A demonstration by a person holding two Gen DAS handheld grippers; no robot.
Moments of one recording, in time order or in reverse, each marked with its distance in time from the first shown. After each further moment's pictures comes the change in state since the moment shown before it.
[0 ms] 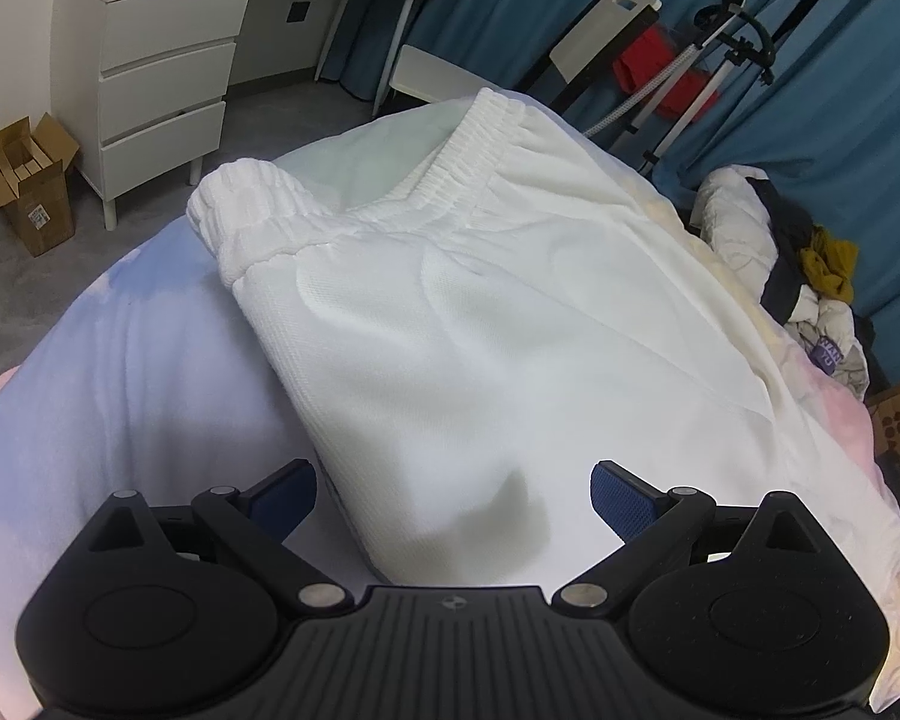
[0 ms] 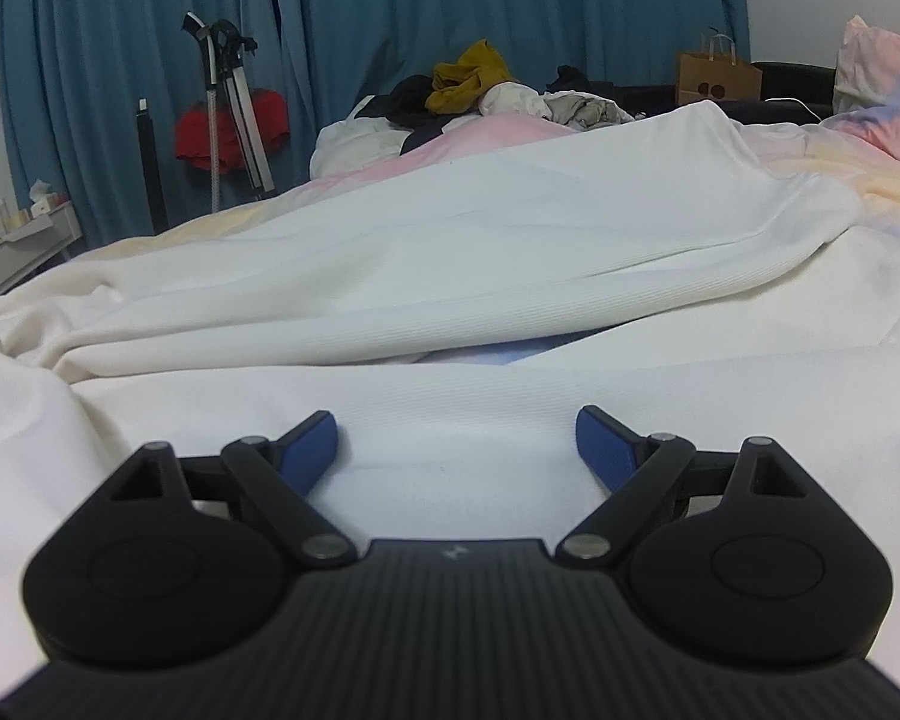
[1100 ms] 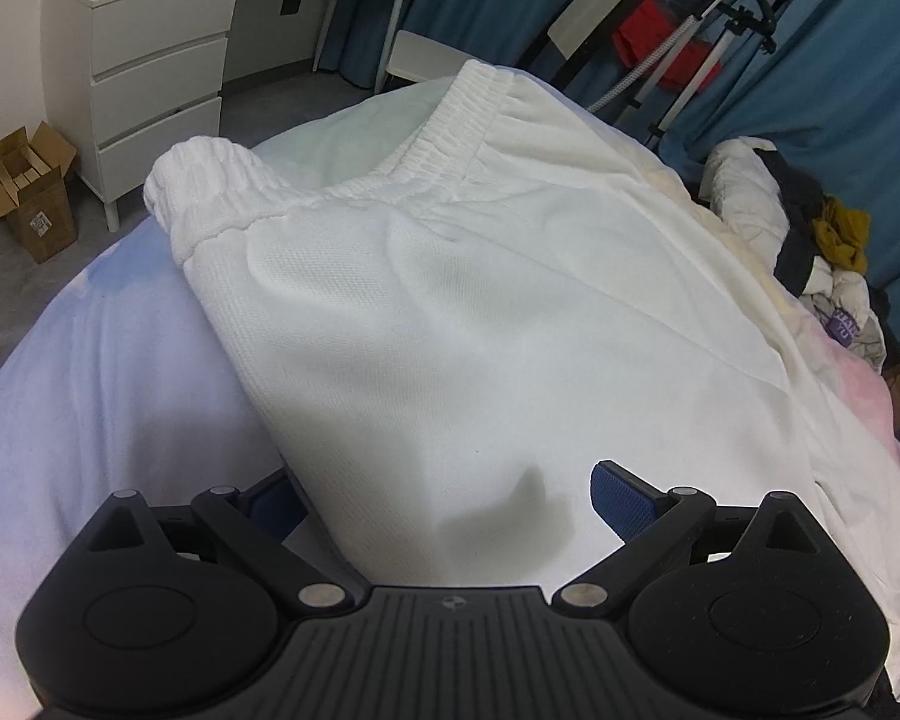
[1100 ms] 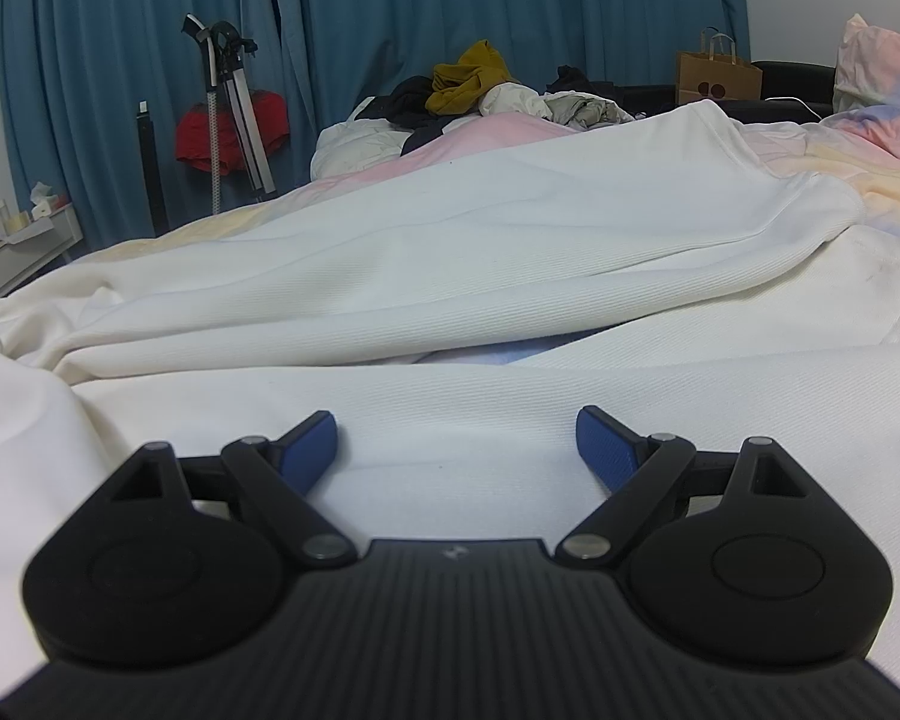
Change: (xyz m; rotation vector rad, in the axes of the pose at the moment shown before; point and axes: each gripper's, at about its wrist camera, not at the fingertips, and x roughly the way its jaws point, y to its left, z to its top) left arm 0.012 -0.012 -0.003 0.044 0.031 0.033; right arm 0.001 0.001 0.000 0.004 0.000 0.002
